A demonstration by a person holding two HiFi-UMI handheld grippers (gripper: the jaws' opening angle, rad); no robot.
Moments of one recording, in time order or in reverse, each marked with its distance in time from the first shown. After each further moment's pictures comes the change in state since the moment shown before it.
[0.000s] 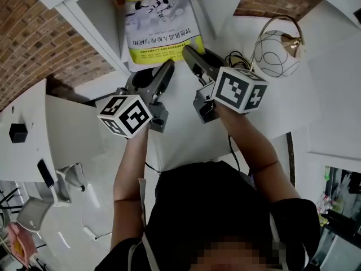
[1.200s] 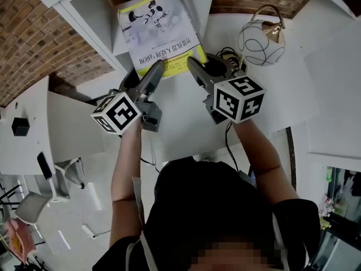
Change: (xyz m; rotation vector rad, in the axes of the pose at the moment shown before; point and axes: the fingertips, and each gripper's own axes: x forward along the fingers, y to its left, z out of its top) left arm -0.020 -0.022 -0.012 -0.105 -0.035 0.053; right arm -0.067 -0.012 -0.018 -0.357 0.074 0.022
